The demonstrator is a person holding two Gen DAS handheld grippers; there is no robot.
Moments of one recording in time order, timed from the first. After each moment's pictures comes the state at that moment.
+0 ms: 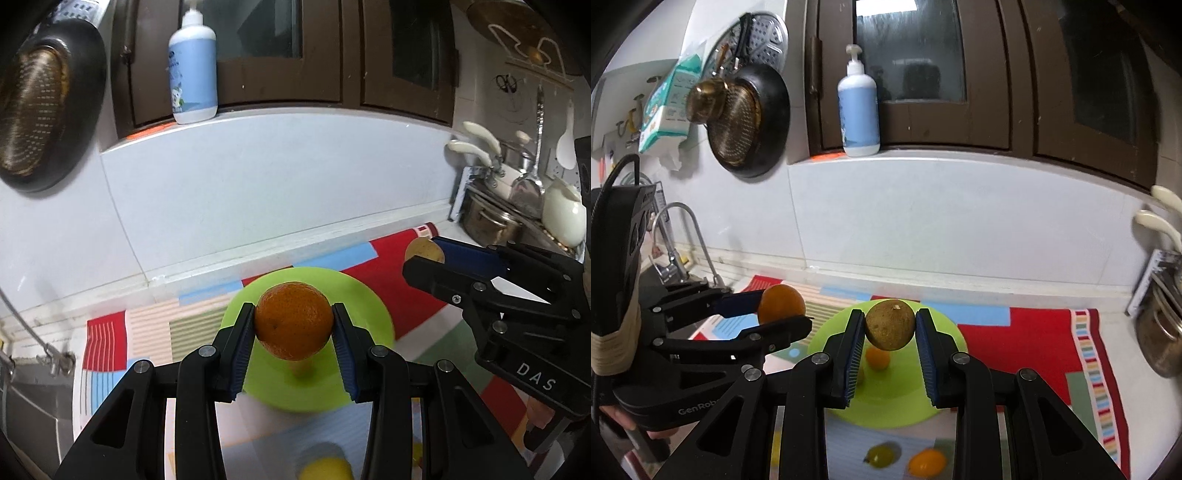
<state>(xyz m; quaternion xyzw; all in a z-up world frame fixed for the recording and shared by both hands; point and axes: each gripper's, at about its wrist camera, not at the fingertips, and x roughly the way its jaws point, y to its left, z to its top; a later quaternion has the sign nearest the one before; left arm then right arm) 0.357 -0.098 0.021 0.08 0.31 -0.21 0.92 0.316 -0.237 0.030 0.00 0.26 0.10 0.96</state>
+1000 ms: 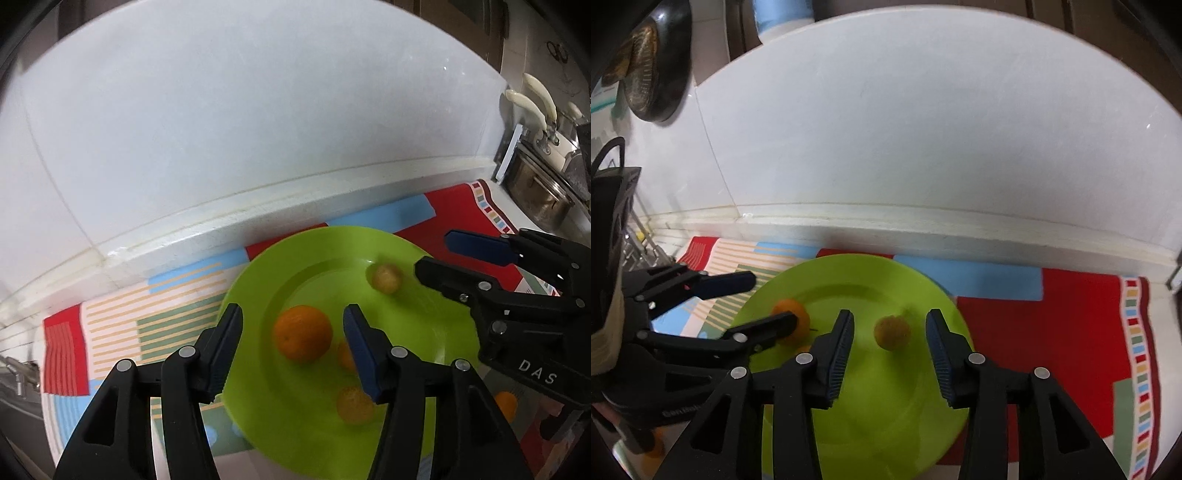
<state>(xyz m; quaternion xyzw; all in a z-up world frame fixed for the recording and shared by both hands) 0.457 -0.112 -0.057 0.10 0.41 -0.20 0.89 0.435 -0.250 -0.054 0.01 0.38 0.08 0.92</state>
